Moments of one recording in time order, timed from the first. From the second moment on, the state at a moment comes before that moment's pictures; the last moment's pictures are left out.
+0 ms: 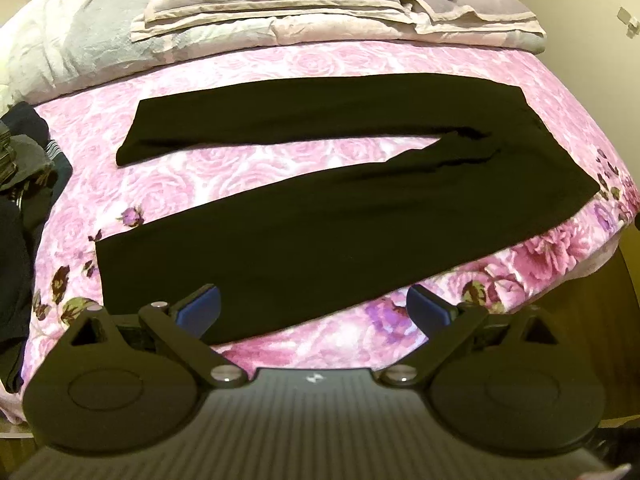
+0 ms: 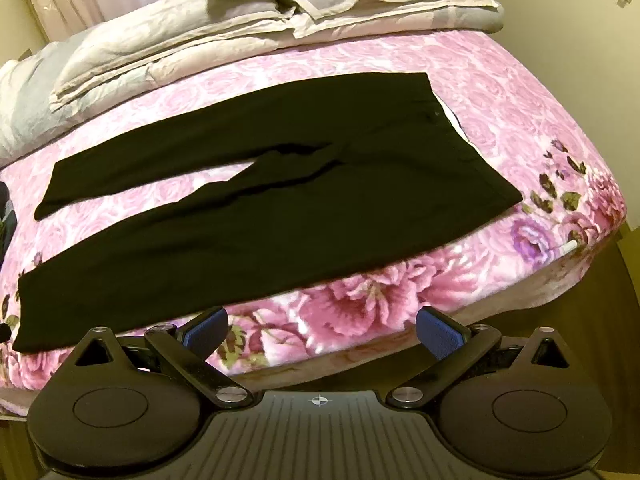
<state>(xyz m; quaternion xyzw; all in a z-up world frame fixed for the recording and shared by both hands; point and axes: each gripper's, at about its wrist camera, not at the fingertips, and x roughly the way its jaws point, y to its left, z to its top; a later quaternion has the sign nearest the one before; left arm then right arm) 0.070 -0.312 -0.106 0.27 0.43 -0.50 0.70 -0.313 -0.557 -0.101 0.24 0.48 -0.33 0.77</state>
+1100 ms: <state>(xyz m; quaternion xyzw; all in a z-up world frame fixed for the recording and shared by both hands) 0.146 -0.402 -0.095 0.33 0.35 -0.50 0.72 -0.276 -0.679 -0.102 0.11 0.49 -0.29 0.81</state>
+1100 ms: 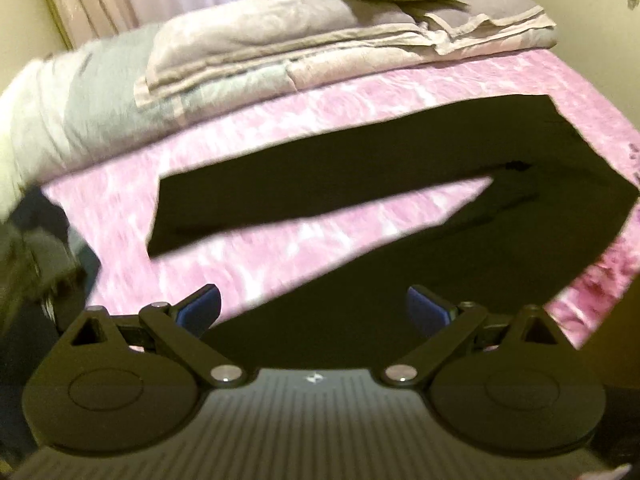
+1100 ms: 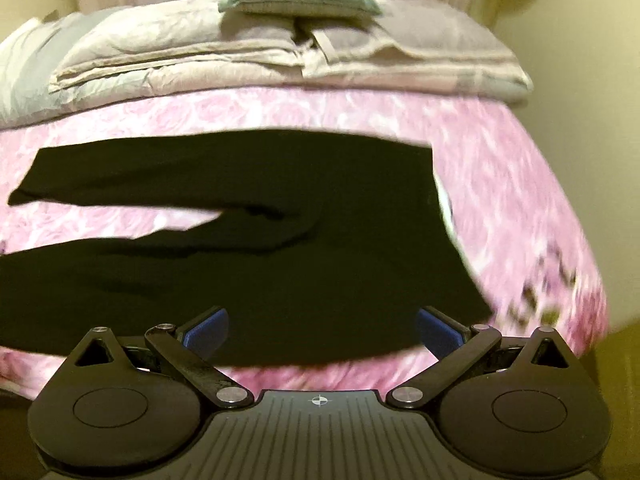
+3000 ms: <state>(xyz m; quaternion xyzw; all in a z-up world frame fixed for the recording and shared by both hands) 0.390 -0.699 -0.311 0.64 0.27 -0.60 0.39 -0.005 -0.968 -0.288 -0.08 0.61 -0.10 0.78</state>
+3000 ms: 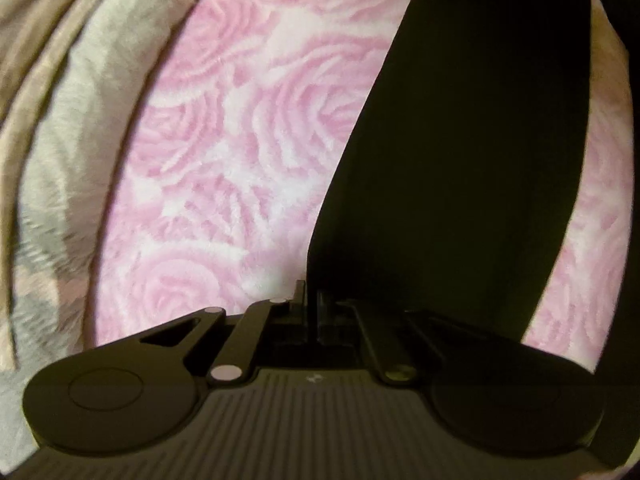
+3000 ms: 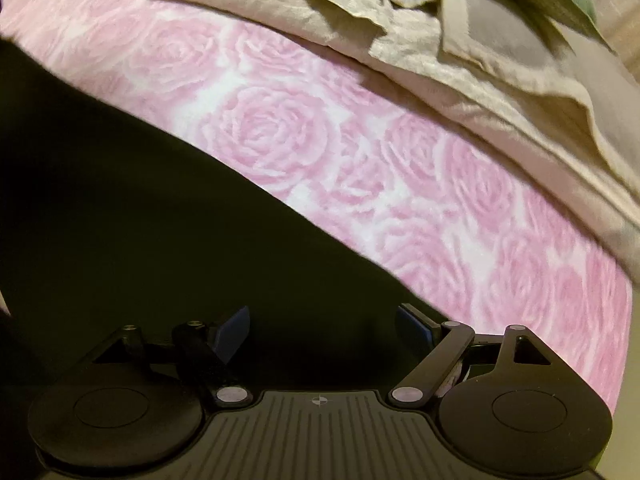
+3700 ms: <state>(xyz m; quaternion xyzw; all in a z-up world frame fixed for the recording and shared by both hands) 0.338 -0.664 -0.312 0.67 0.24 -0.53 0.47 0.007 -1.069 -0.347 -0.19 0.67 0.13 0.71</state>
